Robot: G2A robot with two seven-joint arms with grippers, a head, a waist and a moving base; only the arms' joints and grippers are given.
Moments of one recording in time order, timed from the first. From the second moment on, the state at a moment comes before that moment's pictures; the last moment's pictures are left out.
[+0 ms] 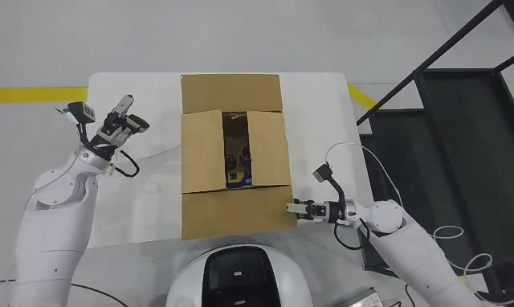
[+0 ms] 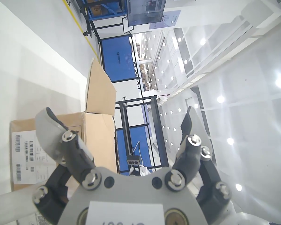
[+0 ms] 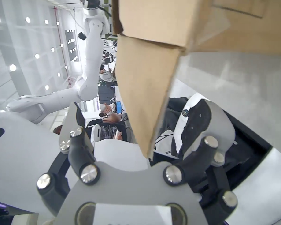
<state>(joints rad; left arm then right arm) 1.13 -1.10 -1.46 -1.26 -0.39 -0.36 -0.69 -1.51 -0.93 1.22 -1.51 0.44 -0.54 1.04</state>
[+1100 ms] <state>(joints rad) 0.68 -1.19 -1.22 -0.71 -0.40 -0.34 -0.79 -1.32 -0.99 1.16 -1.51 0.41 -0.58 0.81</state>
